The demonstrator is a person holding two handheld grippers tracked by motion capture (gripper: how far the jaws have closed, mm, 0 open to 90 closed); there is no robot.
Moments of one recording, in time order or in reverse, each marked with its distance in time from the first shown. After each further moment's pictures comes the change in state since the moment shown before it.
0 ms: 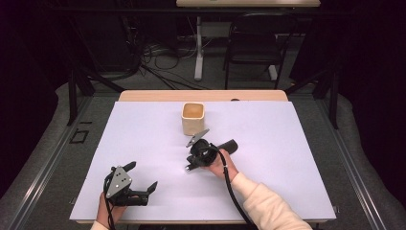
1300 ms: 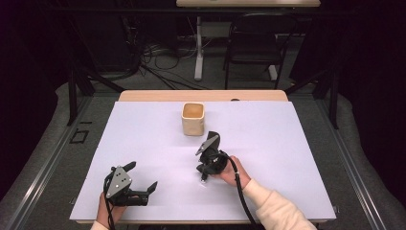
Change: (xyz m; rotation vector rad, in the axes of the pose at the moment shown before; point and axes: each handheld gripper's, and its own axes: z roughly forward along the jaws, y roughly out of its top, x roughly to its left) left arm 0.000 0.000 0.000 -0.001 0.001 0.002; right arm 0.007 -0.029 -0.024 0.086 0.030 0.017
